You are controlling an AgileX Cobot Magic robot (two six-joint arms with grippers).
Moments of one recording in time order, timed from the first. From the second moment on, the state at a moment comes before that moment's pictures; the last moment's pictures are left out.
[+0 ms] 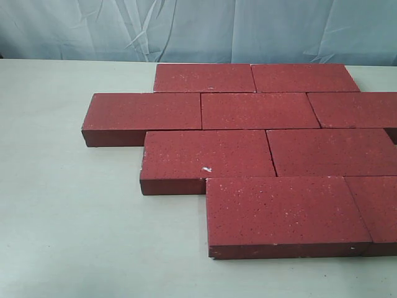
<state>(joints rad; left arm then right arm) 0.01 0.00 0.00 -0.02 0.24 0.02 0.07 0.01 0.00 -0.07 0.30 0.06</state>
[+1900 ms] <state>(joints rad) 0.01 0.00 0.00 -0.02 0.24 0.02 0.07 0.01 0.00 -0.05 0.30 0.06</state>
